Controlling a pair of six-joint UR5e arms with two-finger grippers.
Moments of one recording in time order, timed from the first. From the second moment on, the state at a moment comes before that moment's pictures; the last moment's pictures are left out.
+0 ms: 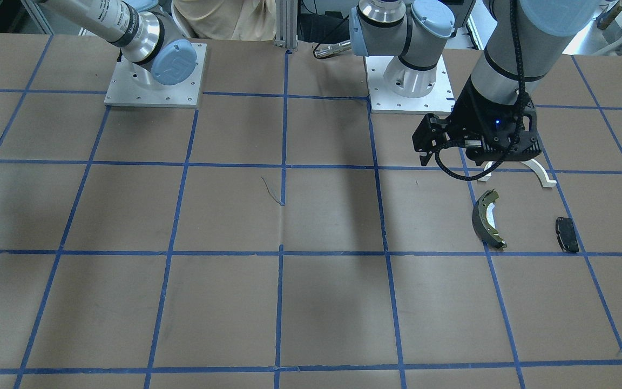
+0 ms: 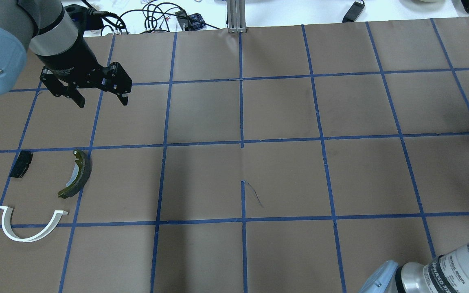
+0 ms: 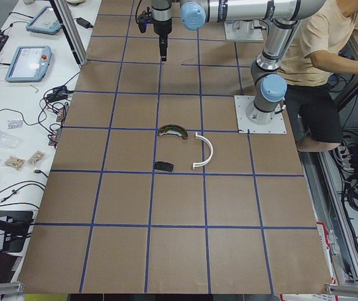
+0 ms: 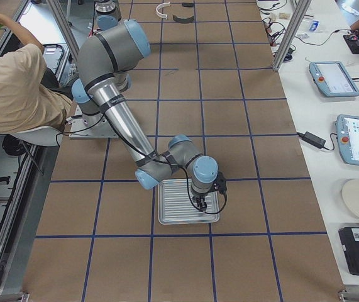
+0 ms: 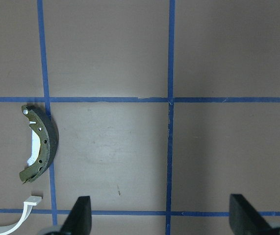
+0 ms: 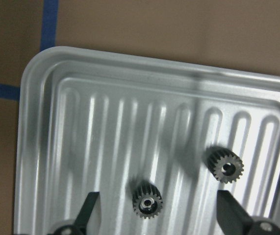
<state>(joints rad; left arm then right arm) -1.51 -1.61 -1.59 -1.53 1.59 0.05 0.65 -0.97 1.56 -2.16 -1.57 -1.10</state>
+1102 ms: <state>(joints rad) -1.52 -1.61 -1.60 -1.52 1.59 0.04 0.65 -0.96 1.56 -2.16 -1.59 -1.10</state>
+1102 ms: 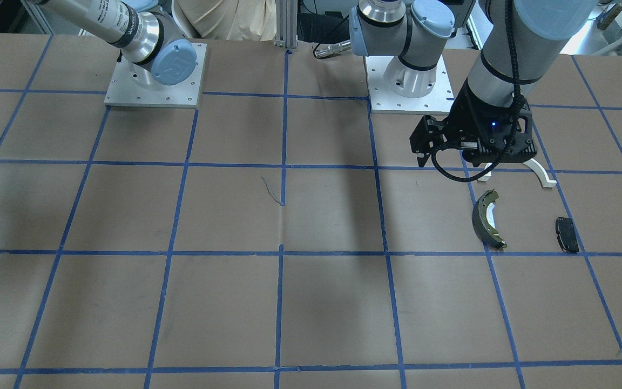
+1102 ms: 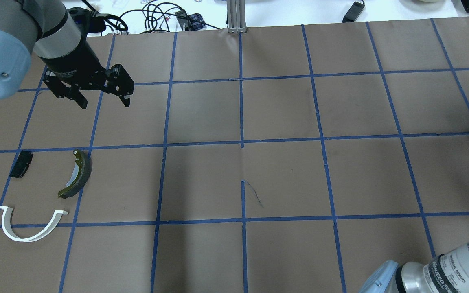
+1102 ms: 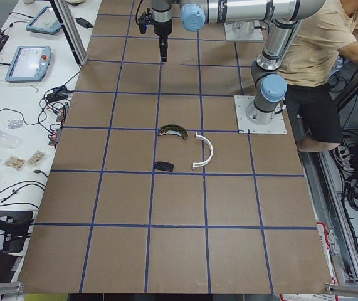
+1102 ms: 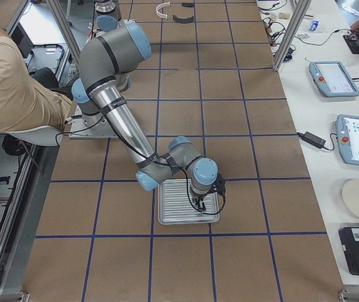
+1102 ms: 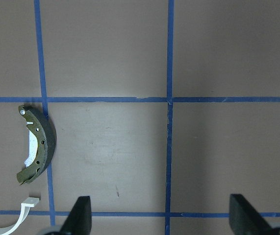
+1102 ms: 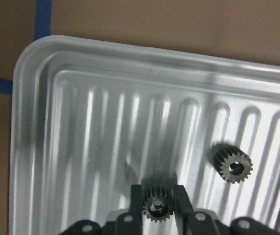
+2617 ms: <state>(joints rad) -1.51 -1.60 -1.61 -1.51 1.59 0.05 1.62 -1.13 1.57 -1.97 -1.52 0.07</state>
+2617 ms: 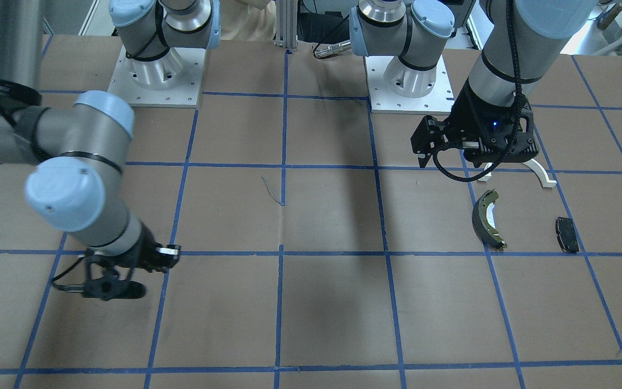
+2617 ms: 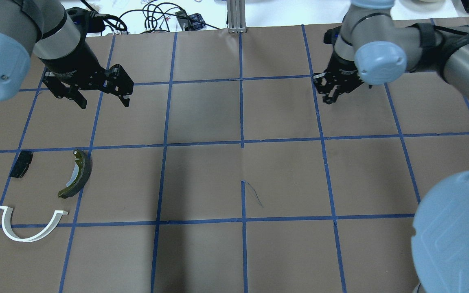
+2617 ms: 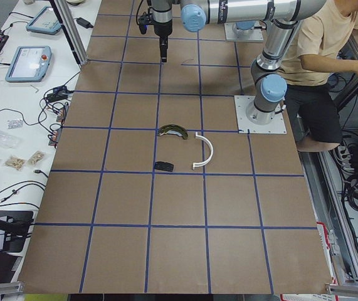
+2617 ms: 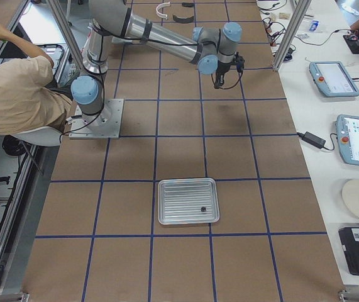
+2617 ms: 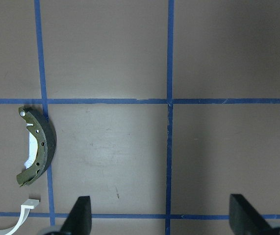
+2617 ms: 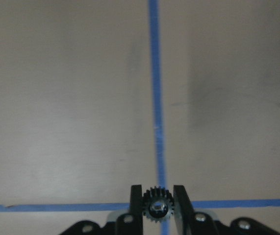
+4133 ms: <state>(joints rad) -1.50 -1.65 -1.61 -1.42 1.58 0.05 1.94 -1.07 1.60 -2.14 -1.53 0.31</state>
